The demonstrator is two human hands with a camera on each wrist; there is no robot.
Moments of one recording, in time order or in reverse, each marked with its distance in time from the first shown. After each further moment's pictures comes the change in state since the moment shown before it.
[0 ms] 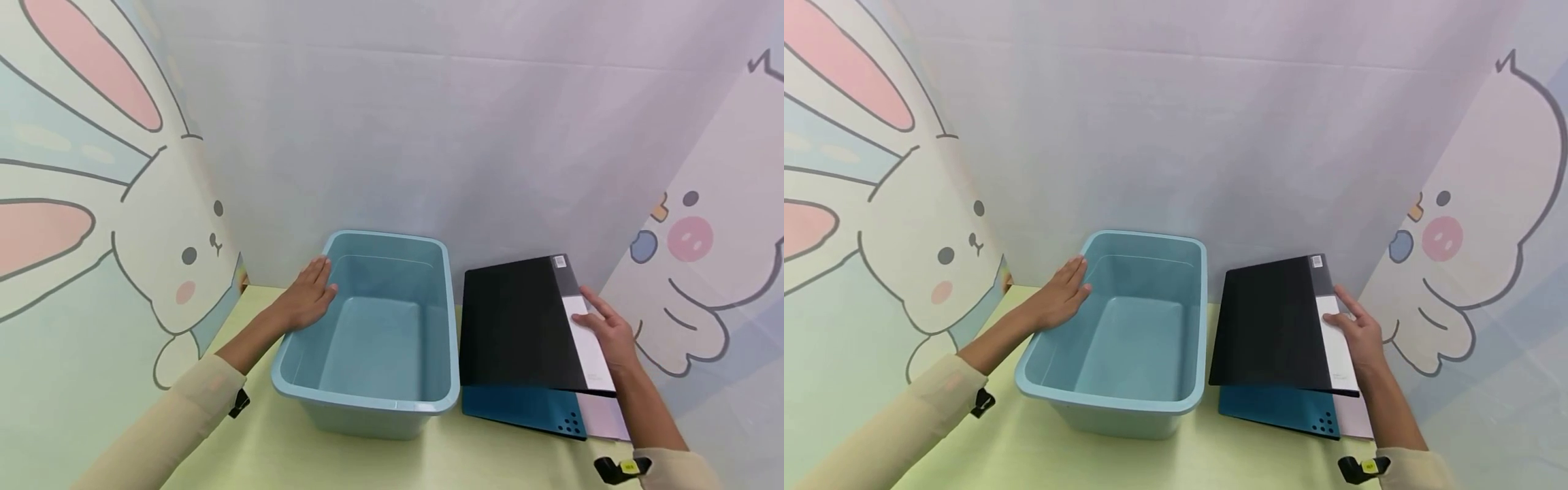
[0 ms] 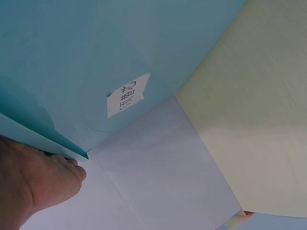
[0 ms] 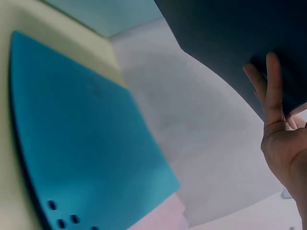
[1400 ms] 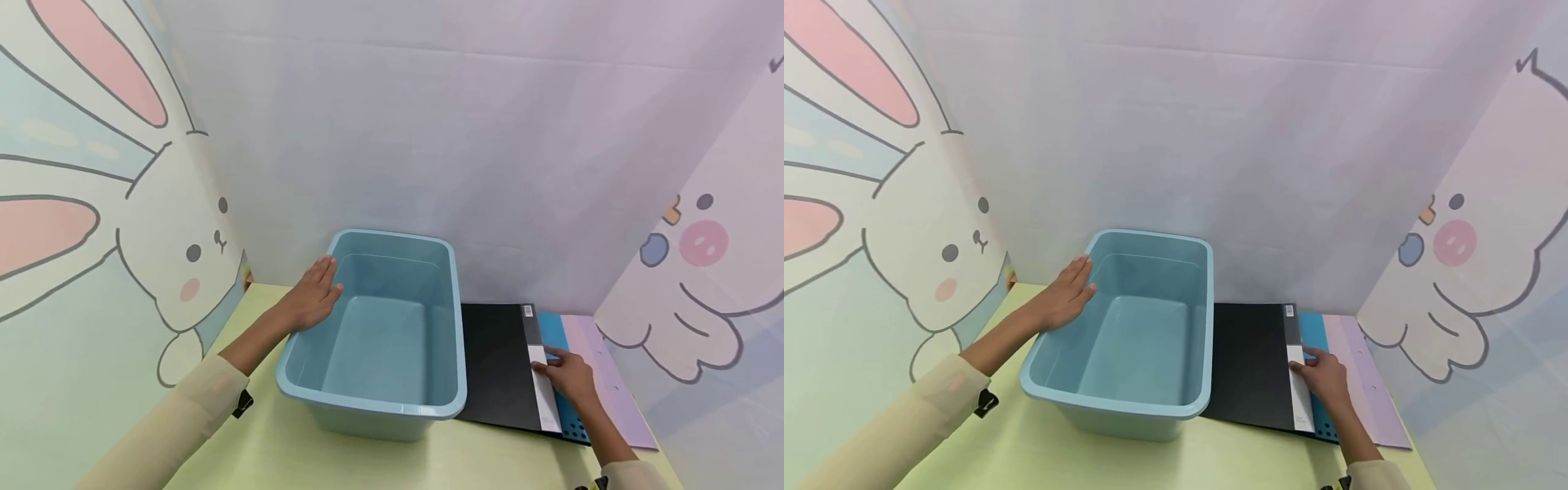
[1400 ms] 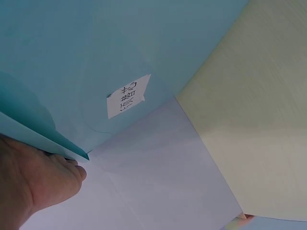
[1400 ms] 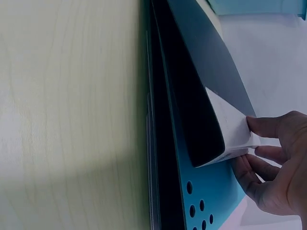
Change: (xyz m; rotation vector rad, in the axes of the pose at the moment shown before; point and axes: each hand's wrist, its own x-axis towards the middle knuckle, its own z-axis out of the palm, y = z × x) left_hand 0.002 -0.002 0.001 -0.009 0.003 0.003; right_hand 0.009 0.106 0.024 -1.042 0.039 0.035
